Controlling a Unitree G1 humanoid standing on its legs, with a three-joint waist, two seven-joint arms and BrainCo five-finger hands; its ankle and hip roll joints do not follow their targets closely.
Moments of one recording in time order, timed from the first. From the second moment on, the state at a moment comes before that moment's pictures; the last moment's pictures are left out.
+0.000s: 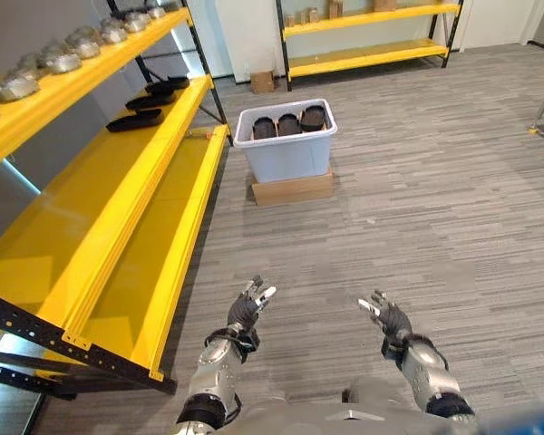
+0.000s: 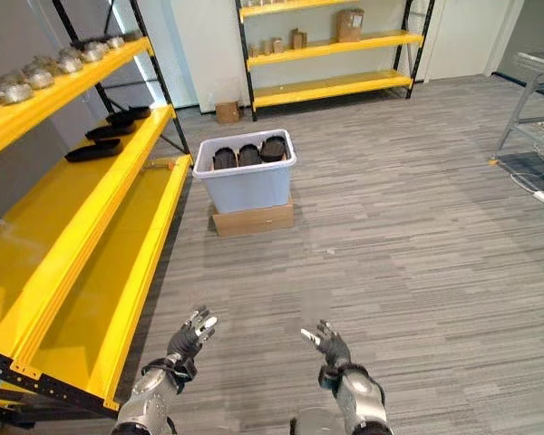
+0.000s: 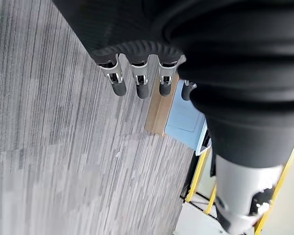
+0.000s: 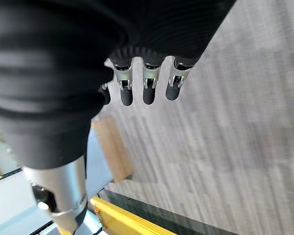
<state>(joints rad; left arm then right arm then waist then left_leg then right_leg) 0.02 -0.01 0.05 0.65 -0.38 -0.05 -0.23 -0.03 -0.05 -0.07 0.78 0.24 -0.01 0.14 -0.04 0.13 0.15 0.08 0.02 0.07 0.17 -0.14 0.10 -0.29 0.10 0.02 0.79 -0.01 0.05</state>
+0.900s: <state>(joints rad) 0.00 0.02 0.06 0.63 -0.36 -0.07 -0.23 0.01 -0.13 -0.07 0.72 0.24 -0.02 0.14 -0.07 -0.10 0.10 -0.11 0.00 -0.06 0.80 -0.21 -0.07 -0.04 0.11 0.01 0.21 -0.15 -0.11</state>
